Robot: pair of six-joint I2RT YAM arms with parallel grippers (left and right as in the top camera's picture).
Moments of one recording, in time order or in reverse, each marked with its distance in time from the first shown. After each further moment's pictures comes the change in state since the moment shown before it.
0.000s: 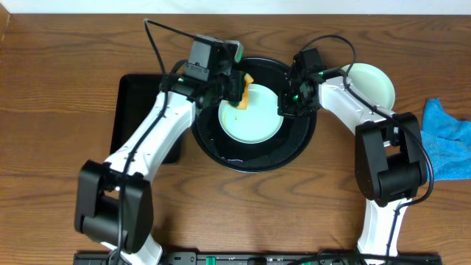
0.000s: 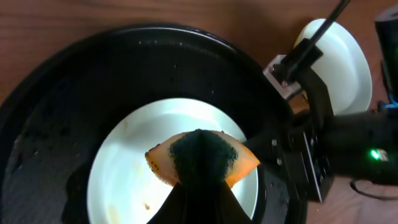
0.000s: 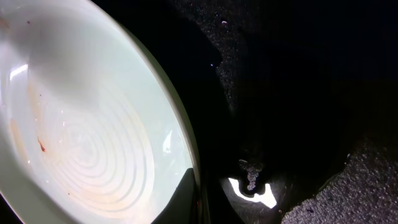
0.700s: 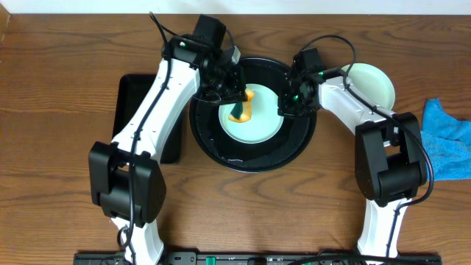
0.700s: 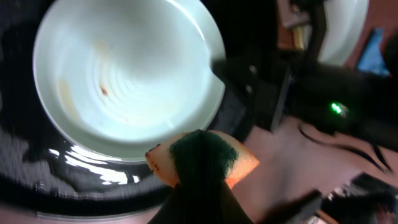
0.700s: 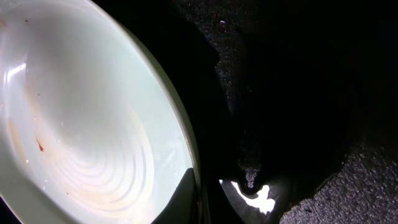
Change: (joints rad) left arm 0.023 0.169 0.418 -0.682 0.178 -0.177; right arm 0.000 0.000 -0.001 0.000 0.004 -0.001
